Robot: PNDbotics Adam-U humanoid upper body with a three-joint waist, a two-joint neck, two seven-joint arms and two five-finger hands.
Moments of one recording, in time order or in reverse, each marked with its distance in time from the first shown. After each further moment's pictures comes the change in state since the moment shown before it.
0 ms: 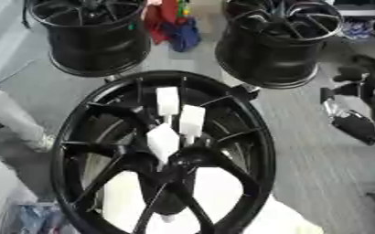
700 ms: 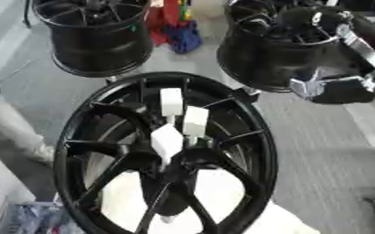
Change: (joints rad) left arm 0.004 0.009 -0.020 0.006 -0.001 -0.001 -0.025; right arm -0.291 -0.349 0.292 -0.101 -0.052 -0.127 0.213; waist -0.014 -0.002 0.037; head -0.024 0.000
